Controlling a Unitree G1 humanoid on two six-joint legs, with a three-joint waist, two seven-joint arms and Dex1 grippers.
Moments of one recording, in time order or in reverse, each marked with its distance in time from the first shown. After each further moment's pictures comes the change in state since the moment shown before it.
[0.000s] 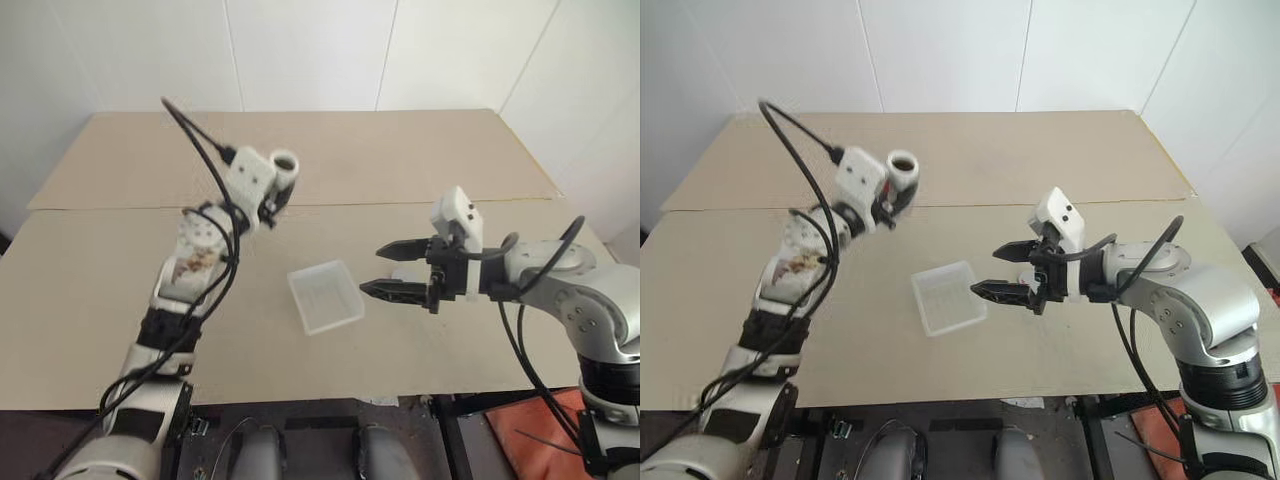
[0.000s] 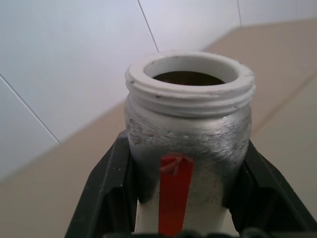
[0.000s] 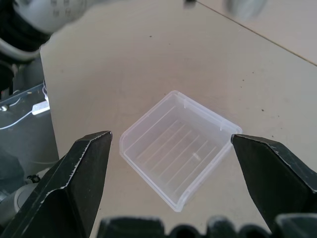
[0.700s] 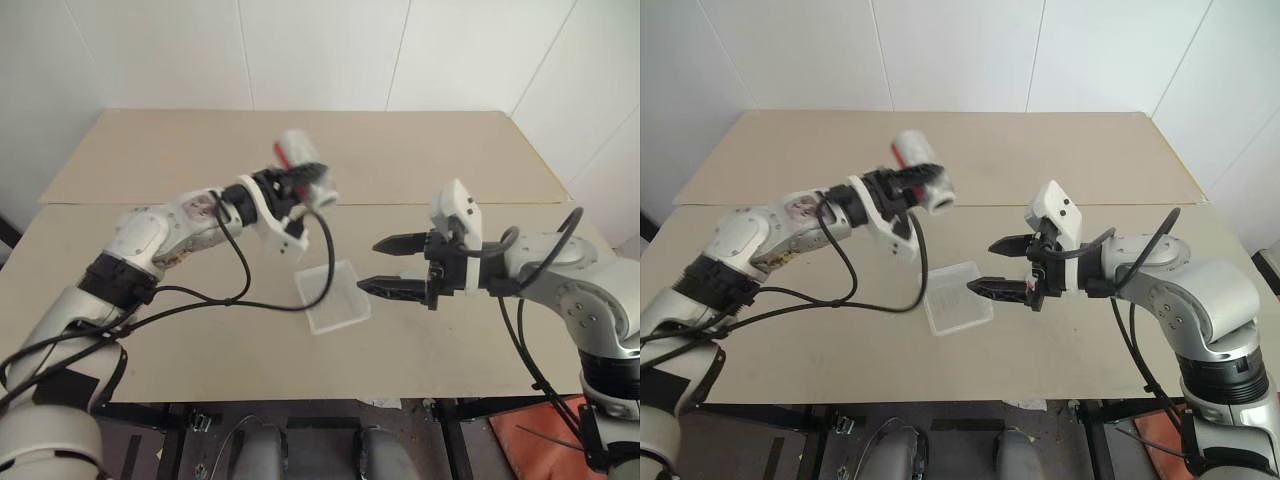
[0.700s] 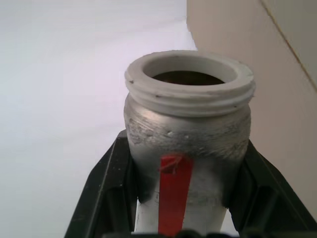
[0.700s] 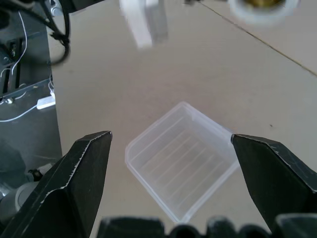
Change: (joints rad) left arm -0.344 0.407 -0.512 0.204 1.043 -1.024 0.432; right arm -0.040 -0.014 0.023 0.014 -0.006 -0.034 0.015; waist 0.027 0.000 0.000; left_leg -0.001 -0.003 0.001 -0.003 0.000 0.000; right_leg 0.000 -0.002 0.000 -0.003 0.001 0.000
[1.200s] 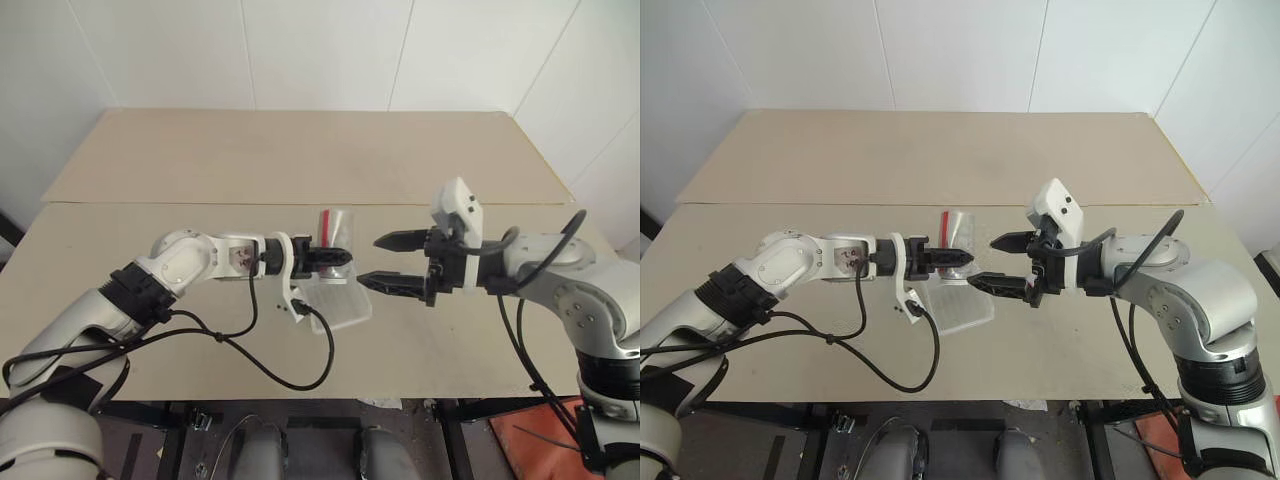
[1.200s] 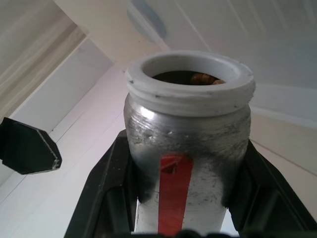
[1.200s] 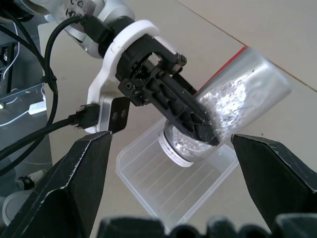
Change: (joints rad) left arm 0.025 -0.013 -0.148 -0.136 0.403 -0.065 0.094; right arm 0.018 0.015 -0.010 -0.004 0.001 -0.010 -0.031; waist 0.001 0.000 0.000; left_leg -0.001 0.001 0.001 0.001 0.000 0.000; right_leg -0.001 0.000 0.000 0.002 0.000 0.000
